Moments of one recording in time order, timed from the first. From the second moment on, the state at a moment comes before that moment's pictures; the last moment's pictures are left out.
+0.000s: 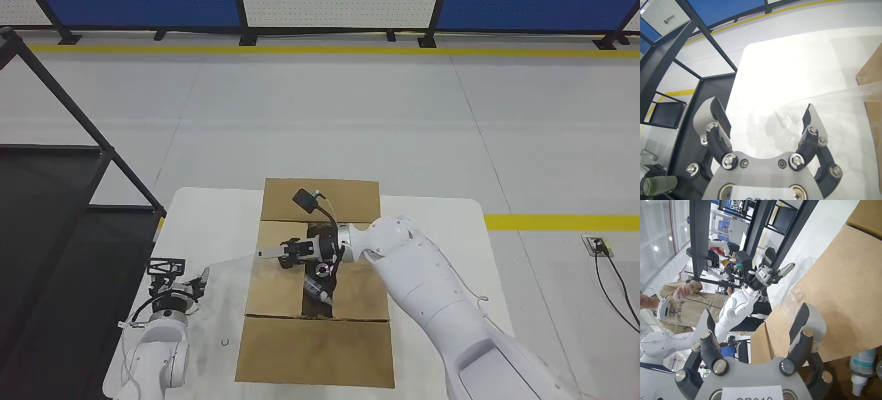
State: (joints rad) left arm 1.23 -1.27 -1.54 -1.45 1.55 0.12 -0.19; right arm -0.18 -1.71 0.87 -0.31 0.18 -0.63 1.15
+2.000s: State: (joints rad) left arm 1.54 -1.13 -1.70 -1.70 1.73 -0.95 0.36; right arm -0.21 -1.41 1.15 -0.32 0.14 -0.53 0.69
